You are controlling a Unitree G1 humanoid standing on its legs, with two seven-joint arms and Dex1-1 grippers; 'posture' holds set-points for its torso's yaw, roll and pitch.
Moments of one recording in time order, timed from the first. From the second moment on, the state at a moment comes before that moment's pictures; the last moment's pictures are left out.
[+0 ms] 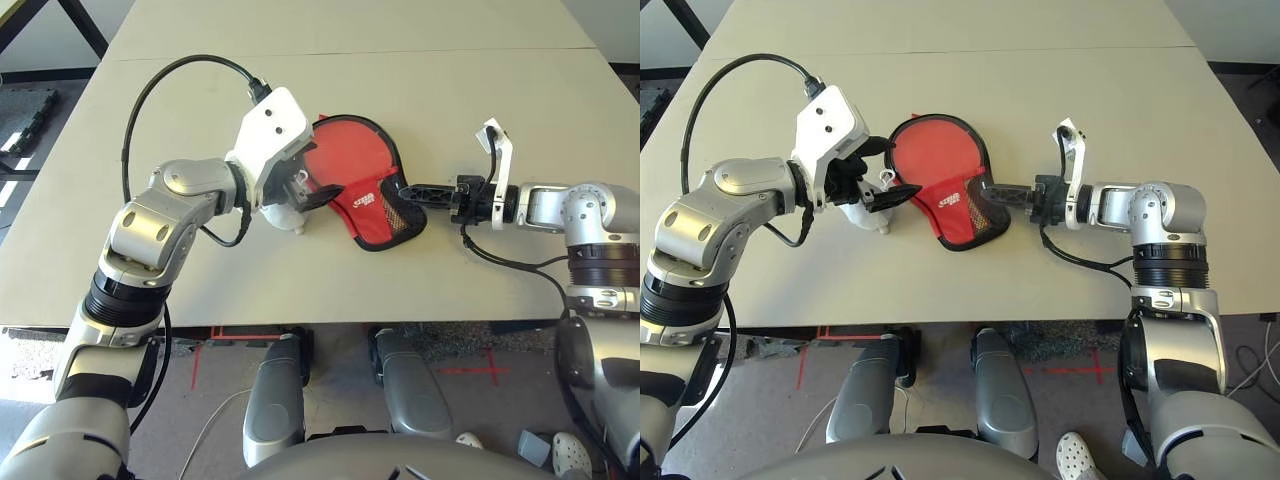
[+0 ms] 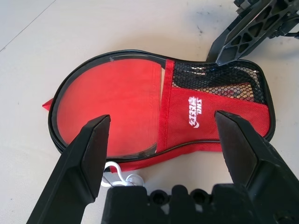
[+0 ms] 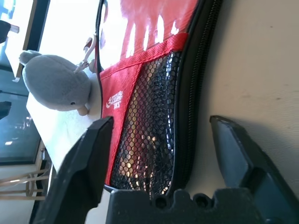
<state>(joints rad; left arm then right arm) -0.66 0.60 -0.18 -0.35 -0.33 0.87 -0.72 -0.69 -0.48 -0.16 0.29 0.64 1.29 0.72</state>
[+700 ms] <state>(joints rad) -0.66 0.61 -0.18 -0.34 -0.32 0.86 -0.72 -0.63 -0.61 -0.18 0.24 0.68 1.39 0.75</state>
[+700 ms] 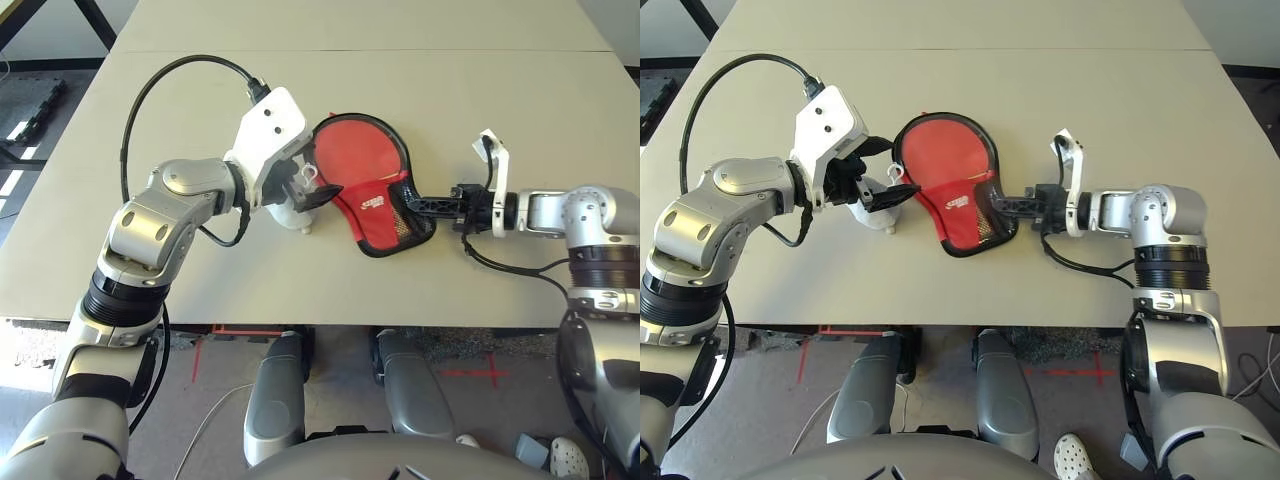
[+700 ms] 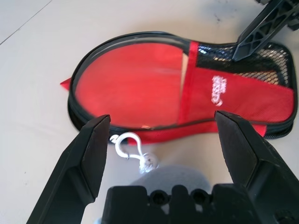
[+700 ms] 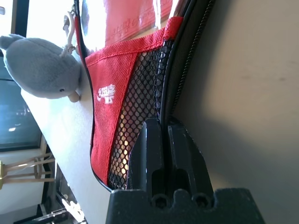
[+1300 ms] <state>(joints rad) -0.66 0.60 -0.19 -0.29 -0.31 0.80 -0.75 -0.41 -0.67 -0.38 0.01 0.78 1.56 0.70</state>
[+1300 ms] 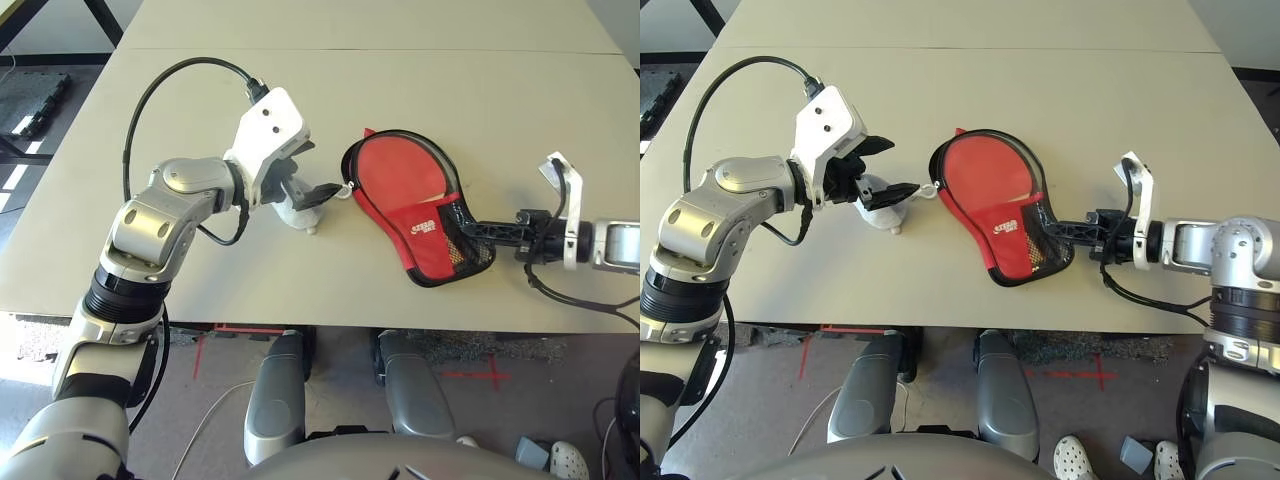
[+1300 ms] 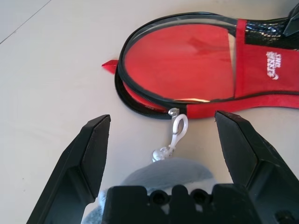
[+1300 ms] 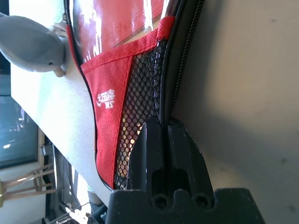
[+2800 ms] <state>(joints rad) -0.64 0.70 -0.03 -0.32 -0.36 0.89 -0.77 -1.06 -0.56 0.15 1.07 0.09 0.02 1.36</state>
